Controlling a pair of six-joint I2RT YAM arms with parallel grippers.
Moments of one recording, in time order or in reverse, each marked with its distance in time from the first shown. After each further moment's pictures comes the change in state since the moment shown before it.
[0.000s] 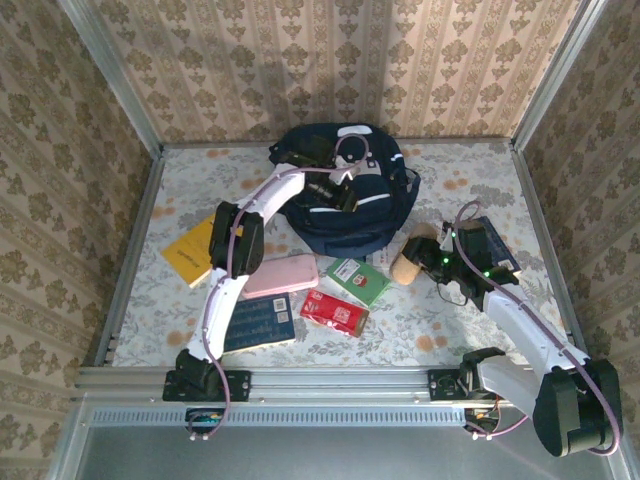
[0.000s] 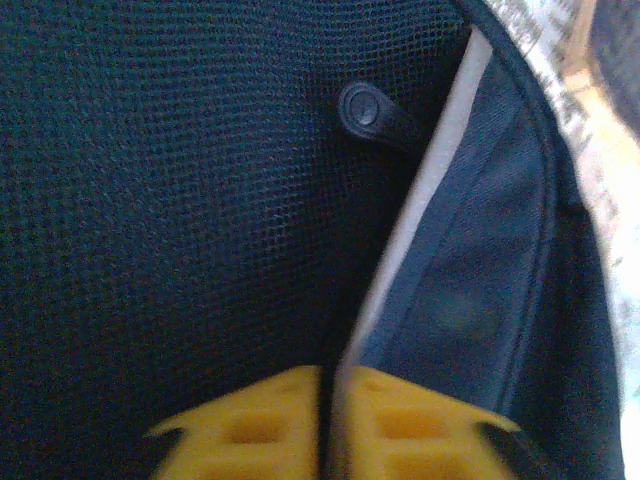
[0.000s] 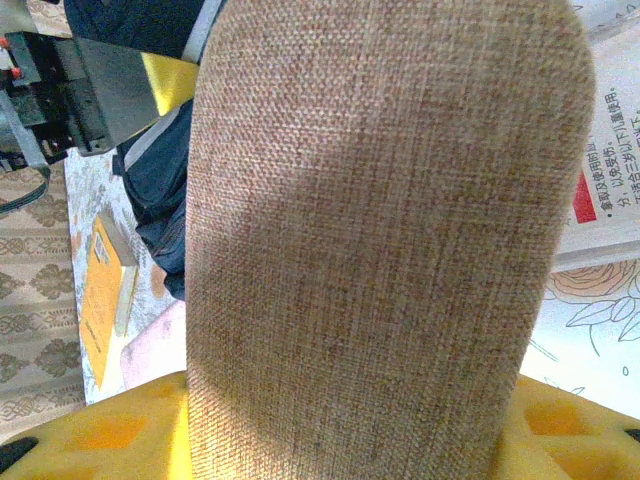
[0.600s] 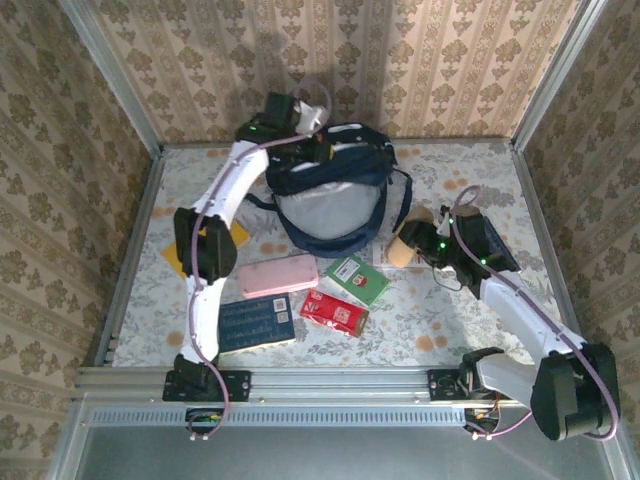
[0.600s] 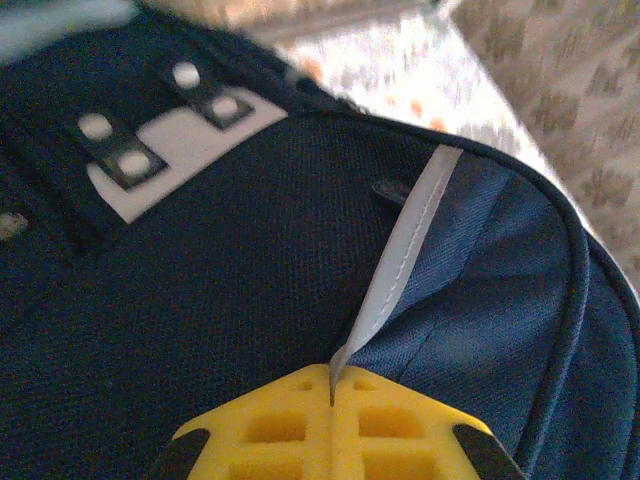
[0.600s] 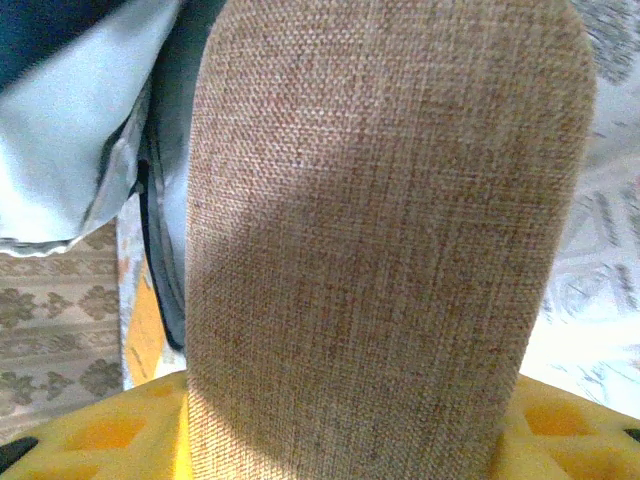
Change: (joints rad) left arm 0.134 -0.257 0.067 0.086 -0.051 -0.150; right arm 0.027 0.111 0.112 0.100 0.004 0.051
